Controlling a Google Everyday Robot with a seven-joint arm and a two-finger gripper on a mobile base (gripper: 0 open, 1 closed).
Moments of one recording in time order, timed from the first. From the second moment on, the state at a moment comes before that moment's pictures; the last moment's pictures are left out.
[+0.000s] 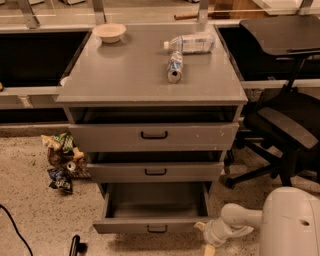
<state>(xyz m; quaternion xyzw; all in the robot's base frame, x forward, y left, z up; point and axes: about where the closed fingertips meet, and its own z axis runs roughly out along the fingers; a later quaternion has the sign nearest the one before) 0.437 -0.173 0.172 -0.64 0.72 0.23 0.15</state>
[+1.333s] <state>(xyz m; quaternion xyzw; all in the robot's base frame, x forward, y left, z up) 0.517 -0.219 0.173 -0.61 0.74 0.20 0.18</state>
